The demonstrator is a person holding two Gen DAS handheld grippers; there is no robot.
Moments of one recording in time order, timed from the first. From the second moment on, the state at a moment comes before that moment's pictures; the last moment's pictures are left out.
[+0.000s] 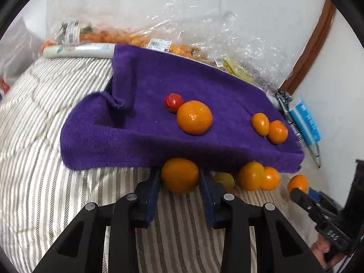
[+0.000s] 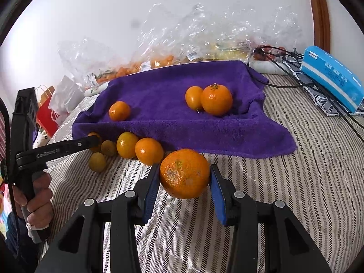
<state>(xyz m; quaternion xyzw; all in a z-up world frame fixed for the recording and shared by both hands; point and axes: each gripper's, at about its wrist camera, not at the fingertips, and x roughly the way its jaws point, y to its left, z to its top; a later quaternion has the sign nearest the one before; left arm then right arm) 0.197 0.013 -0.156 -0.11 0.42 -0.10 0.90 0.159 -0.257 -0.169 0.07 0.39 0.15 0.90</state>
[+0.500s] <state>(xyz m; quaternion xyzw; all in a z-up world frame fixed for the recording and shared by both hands) 0.178 0.014 -0.144 -0.11 0.38 -0.13 0.91 0.156 -0.257 -0.168 0.07 0.39 0.15 0.91</state>
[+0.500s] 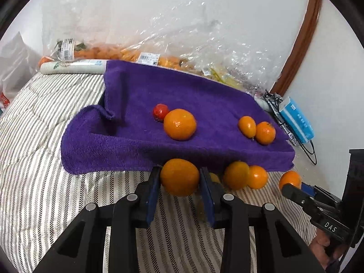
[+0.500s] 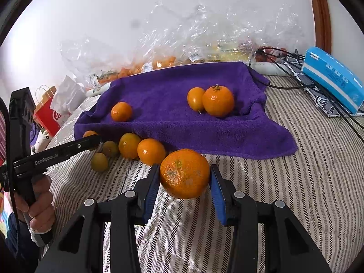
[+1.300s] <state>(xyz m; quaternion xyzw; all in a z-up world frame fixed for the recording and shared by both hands) 0.183 0.044 -0.065 -0.11 0.31 -0.11 0.94 0.171 -0.238 -0.090 0.07 0.31 0.17 0.93</state>
